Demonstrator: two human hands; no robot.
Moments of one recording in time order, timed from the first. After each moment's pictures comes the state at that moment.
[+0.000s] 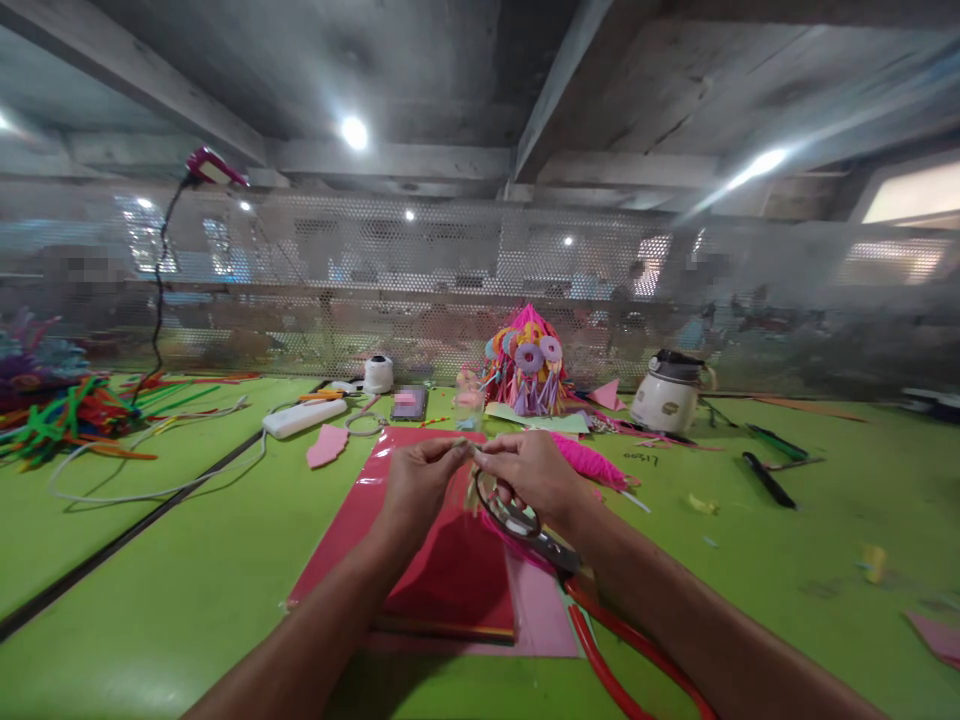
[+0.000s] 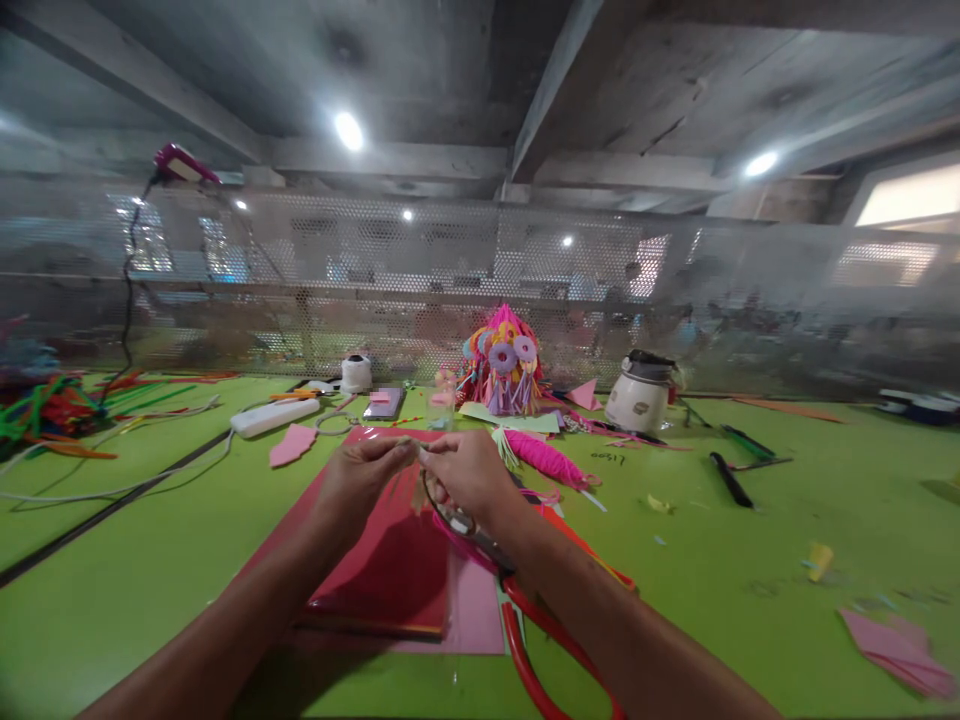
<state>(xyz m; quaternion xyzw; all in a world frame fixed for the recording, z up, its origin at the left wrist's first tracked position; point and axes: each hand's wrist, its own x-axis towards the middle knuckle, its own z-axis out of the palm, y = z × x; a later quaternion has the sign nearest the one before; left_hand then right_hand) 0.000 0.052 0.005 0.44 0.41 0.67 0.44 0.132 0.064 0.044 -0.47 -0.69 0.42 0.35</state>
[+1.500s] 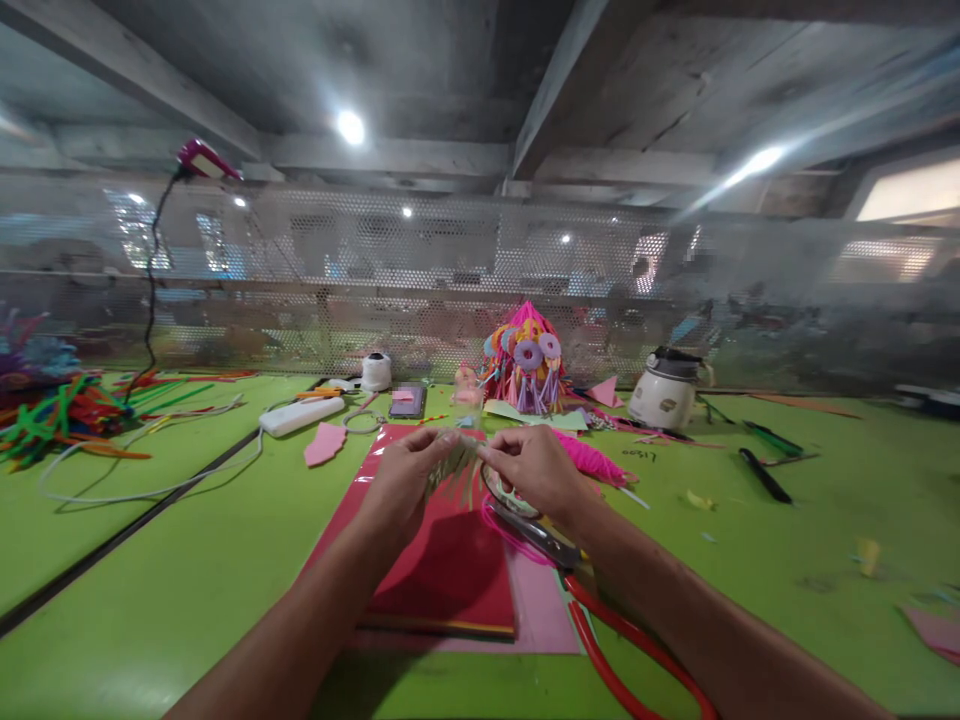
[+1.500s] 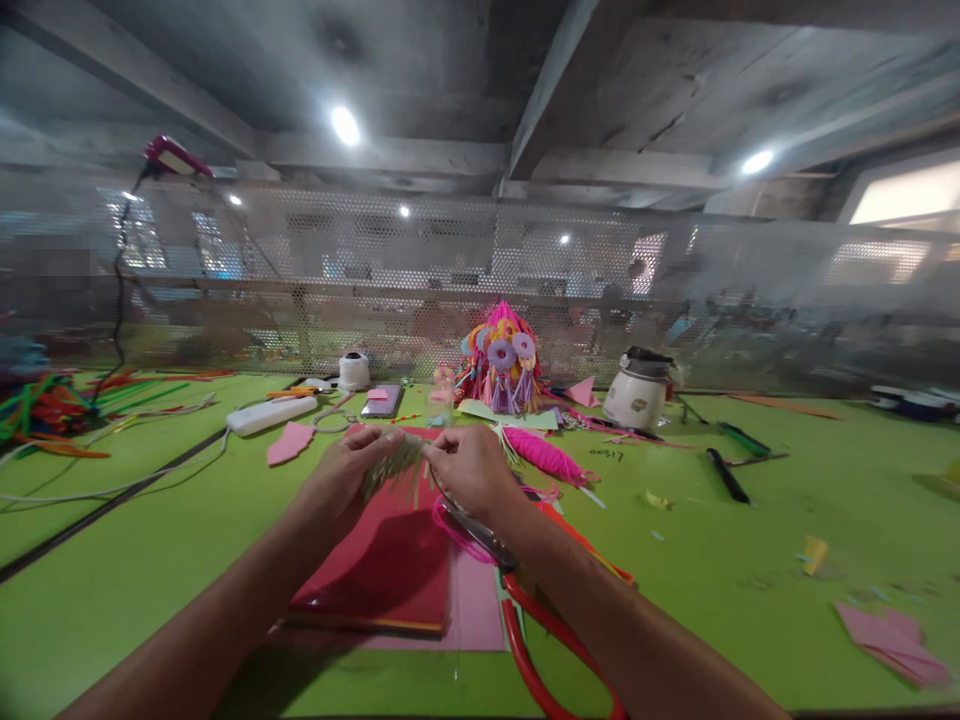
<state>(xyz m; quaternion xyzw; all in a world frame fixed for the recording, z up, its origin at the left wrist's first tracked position) -0.011 0.049 0.013 0.39 0.33 0.66 0.56 0.135 0.066 0.045 -0.44 -0.78 0.25 0.36</state>
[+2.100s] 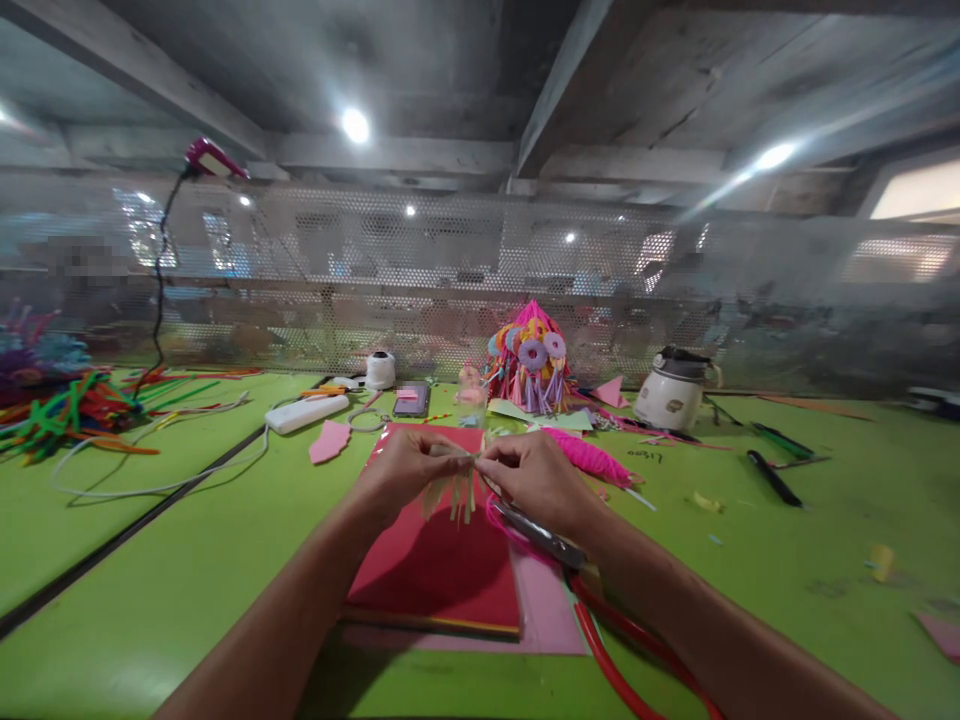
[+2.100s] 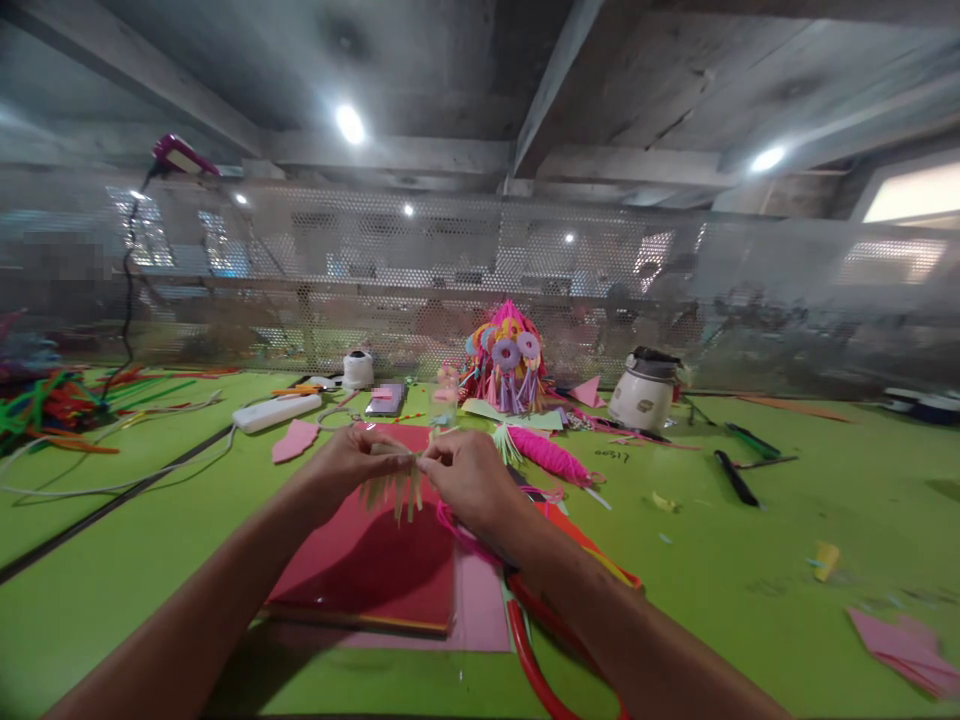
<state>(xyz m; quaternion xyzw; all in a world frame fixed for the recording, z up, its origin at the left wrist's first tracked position) -0.035 0.053 0.019 0.59 0.44 0.50 0.45 0.133 0.054 0.048 -0.42 -0.82 0.23 0.32</state>
